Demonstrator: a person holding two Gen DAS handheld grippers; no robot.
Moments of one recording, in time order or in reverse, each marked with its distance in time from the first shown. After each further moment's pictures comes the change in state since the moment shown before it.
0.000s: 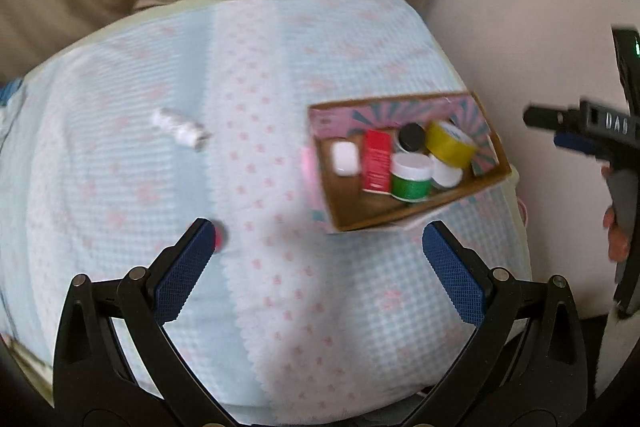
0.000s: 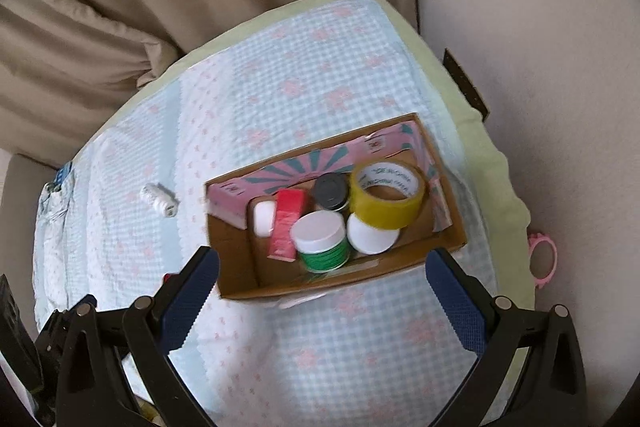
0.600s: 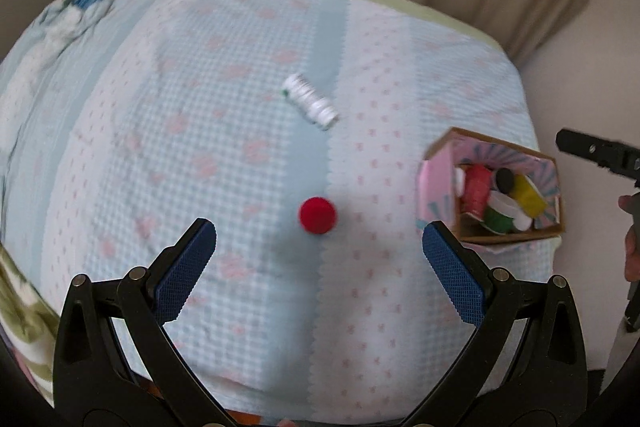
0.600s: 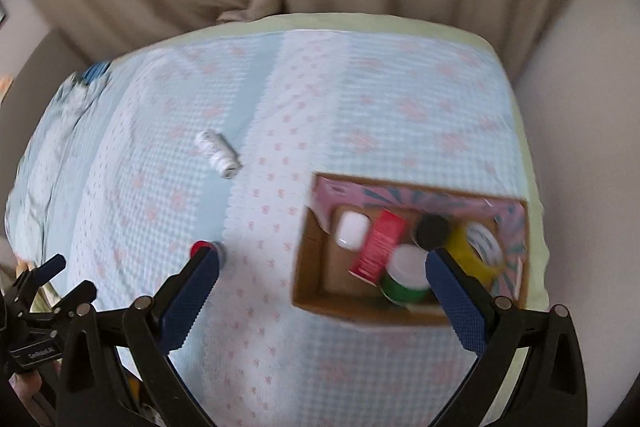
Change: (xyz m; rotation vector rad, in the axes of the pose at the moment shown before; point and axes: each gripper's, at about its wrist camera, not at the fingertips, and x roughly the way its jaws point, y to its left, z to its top) left arm -0.010 0.152 -0.049 -0.322 -0.025 0.138; right arm 0.032 0.173 -0.006 -0.435 0.008 -0.002
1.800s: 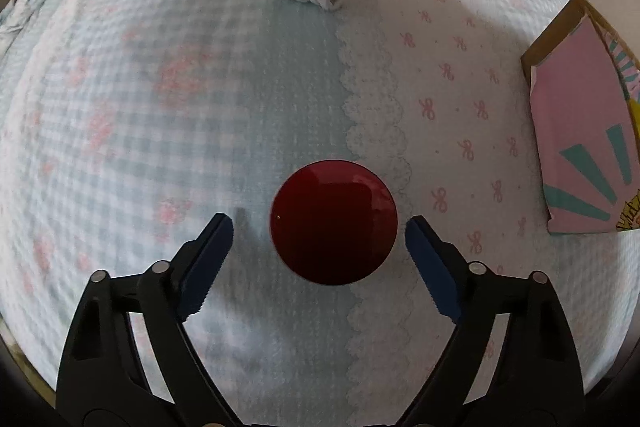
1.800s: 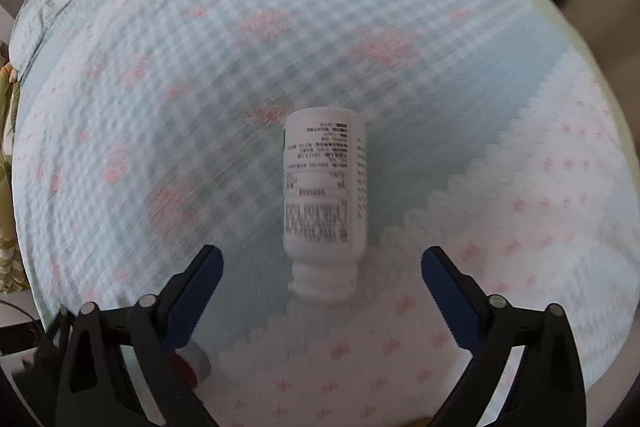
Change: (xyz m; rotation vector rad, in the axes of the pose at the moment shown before) left arm 0.248 -0.016 -0.044 0.146 0.135 0.054; right arm 0.326 0.204 0.107 -0.710 0.307 0.128
